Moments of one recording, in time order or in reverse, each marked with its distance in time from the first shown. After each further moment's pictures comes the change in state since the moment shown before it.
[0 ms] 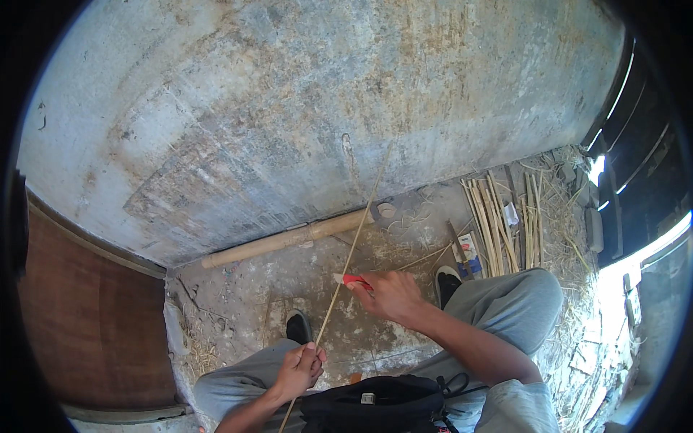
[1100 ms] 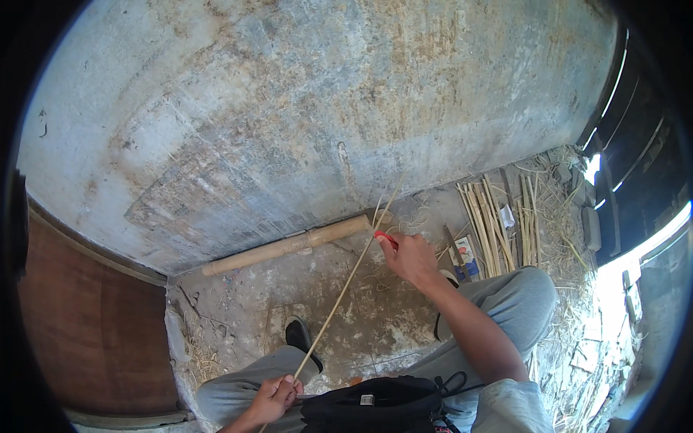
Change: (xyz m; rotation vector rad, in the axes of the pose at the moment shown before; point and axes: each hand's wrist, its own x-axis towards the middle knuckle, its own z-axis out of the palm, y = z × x) left_hand -0.067 -0.001 -0.041 0.286 -0.057 -0.020; right_hand 0.043 0.055 -0.024 -0.067 0.184 0.308
